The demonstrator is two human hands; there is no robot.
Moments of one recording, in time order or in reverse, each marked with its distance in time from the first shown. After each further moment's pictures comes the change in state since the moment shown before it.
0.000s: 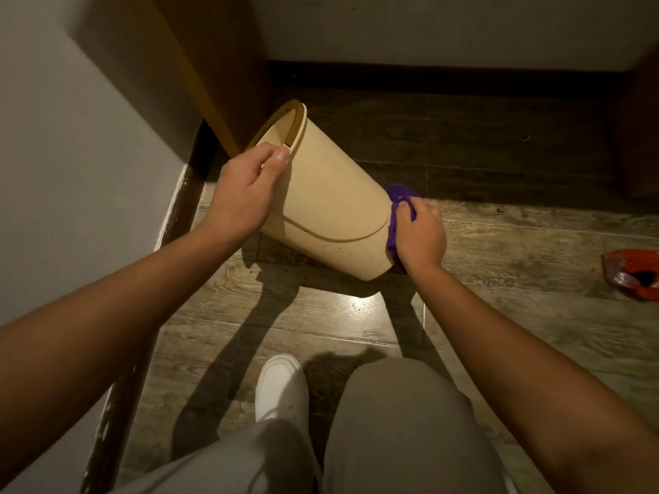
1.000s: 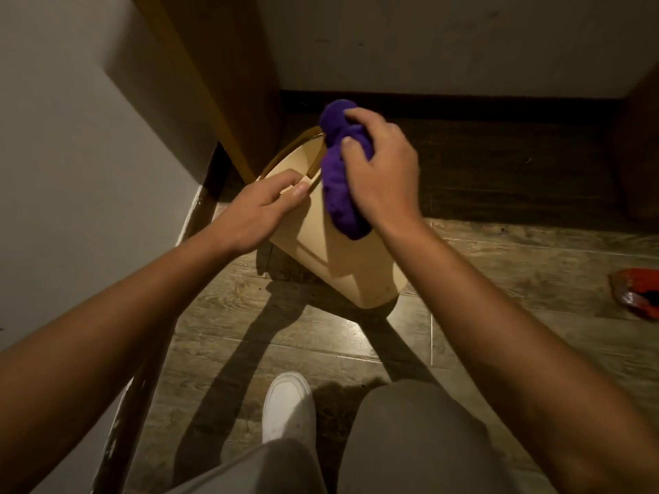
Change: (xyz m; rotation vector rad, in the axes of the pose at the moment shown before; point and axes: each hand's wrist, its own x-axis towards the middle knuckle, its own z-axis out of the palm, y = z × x) left_hand 0.008 -0.005 -0.023 0.040 -0.324 0.028; right_hand -0.023 -0.160 -0.066 0.353 0.004 -0.457
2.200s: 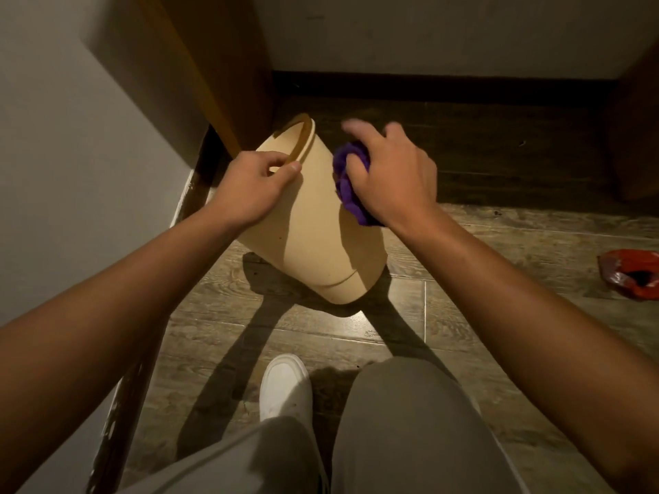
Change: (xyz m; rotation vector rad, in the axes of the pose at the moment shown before) left_hand 0.010 0.005 0.013 0.073 0.232 -0.167; right_hand -0.015 0.019 -0.024 -0.561 -0.191 -0.141
